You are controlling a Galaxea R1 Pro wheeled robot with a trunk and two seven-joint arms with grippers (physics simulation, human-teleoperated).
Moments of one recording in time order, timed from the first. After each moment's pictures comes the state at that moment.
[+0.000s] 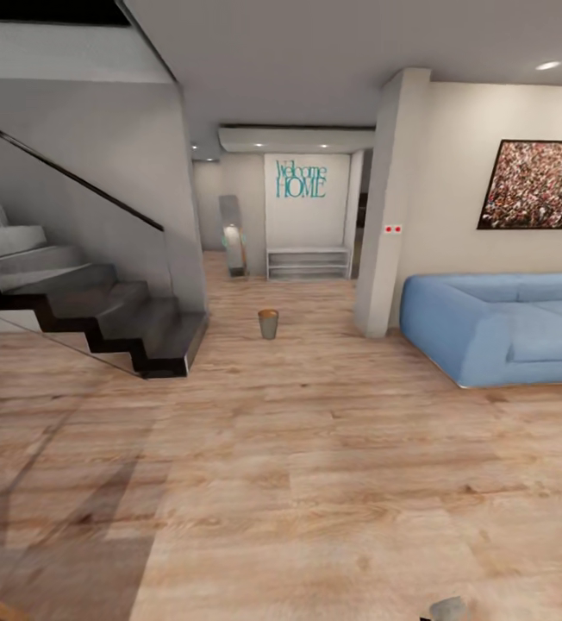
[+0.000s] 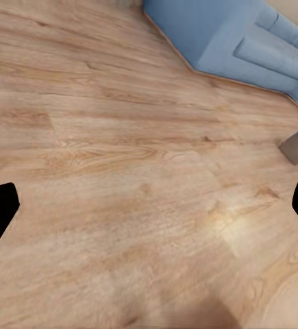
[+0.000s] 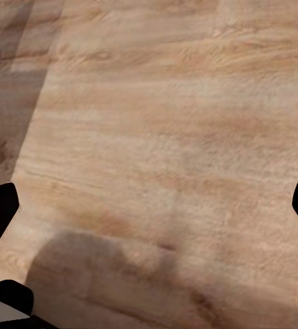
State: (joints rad) left arm 0.02 0.20 0.32 -0.65 0.26 -0.29 -1.11; right arm -0.18 -0.18 -0.15 -0.54 0.00 -0.01 0.71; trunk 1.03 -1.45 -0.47
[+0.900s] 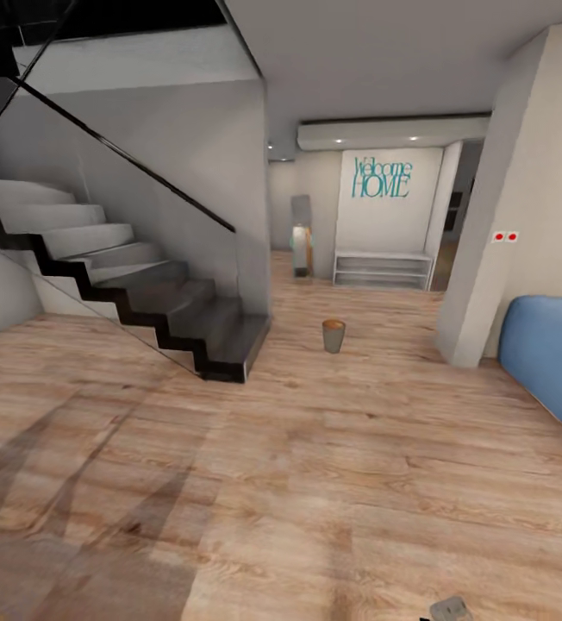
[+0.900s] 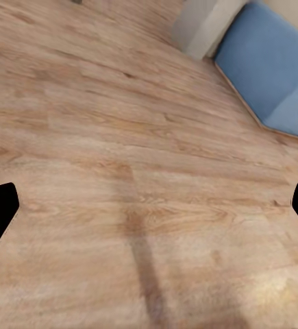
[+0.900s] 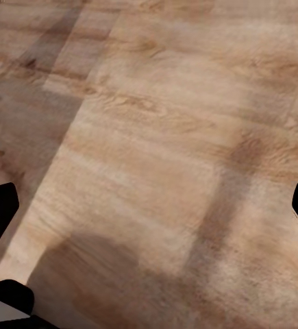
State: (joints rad) left arm 0.02 0.20 0.32 -0.65 0.26 -0.29 -1.11; right arm -0.18 -0.18 -0.15 -0.54 0.00 -0.01 0.71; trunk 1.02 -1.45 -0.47
